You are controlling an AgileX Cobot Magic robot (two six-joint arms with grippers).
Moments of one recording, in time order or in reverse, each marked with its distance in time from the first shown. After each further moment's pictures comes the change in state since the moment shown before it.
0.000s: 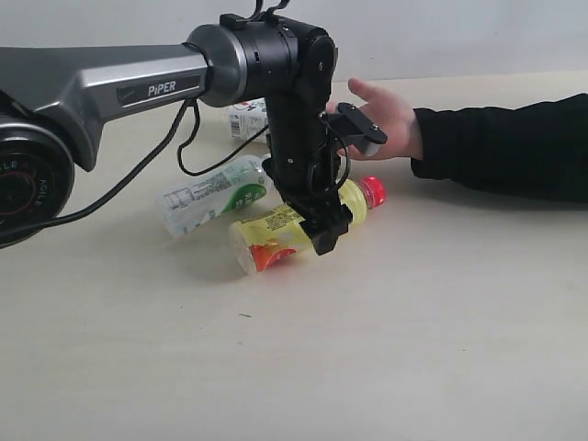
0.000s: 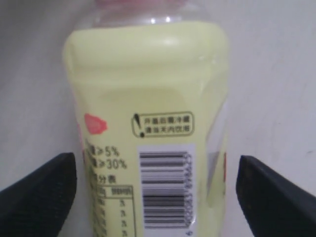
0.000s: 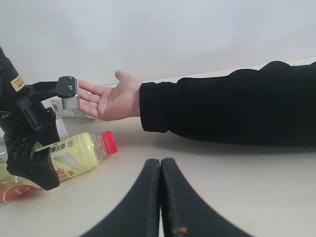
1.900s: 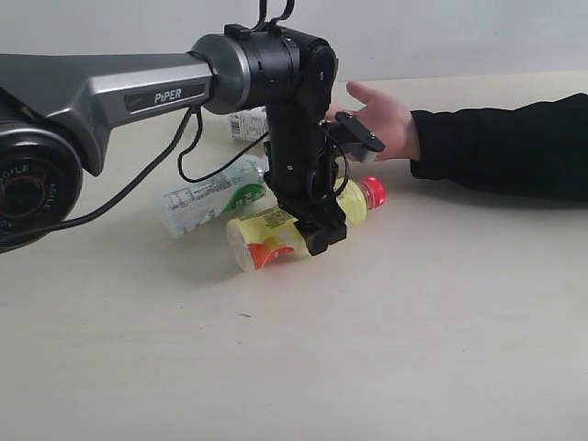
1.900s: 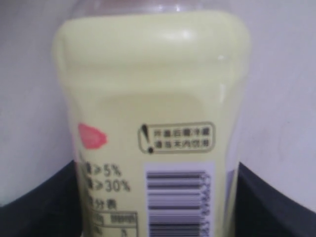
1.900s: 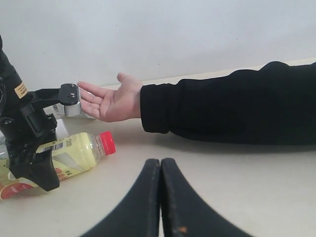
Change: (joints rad) left arm 0.000 0.017 0.000 0.002 0.008 -0.015; right arm 0.000 0.000 0.000 0.000 0.000 0.000
